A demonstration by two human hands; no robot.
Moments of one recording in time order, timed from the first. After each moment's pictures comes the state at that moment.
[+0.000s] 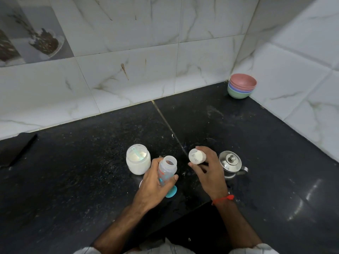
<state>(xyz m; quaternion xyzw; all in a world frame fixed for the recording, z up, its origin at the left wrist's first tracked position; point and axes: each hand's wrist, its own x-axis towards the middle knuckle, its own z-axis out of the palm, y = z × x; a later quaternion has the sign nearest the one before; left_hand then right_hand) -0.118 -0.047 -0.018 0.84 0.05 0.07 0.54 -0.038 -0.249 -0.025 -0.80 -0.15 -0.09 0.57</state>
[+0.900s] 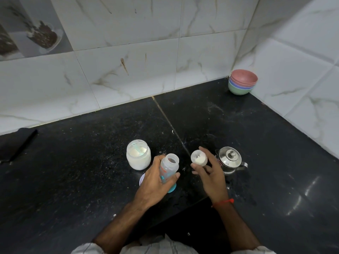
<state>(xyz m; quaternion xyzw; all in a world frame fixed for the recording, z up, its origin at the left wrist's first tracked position) -0.121 -0.050 -0.018 0.84 0.06 0.04 0.54 -0.060 -0.251 -0.031 -0.73 -0.06 -0.01 0.68</state>
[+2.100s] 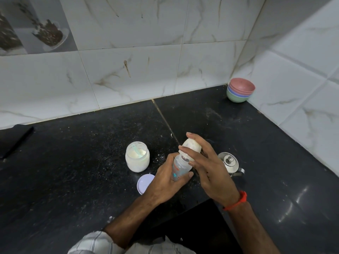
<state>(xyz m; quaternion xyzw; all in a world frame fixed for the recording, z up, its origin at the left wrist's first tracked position) -0.102 -0.078 -0.003 0.80 -0.02 0.04 0.60 -0.069 -0.243 0.080 -0.80 -0.42 -0.09 0.42</state>
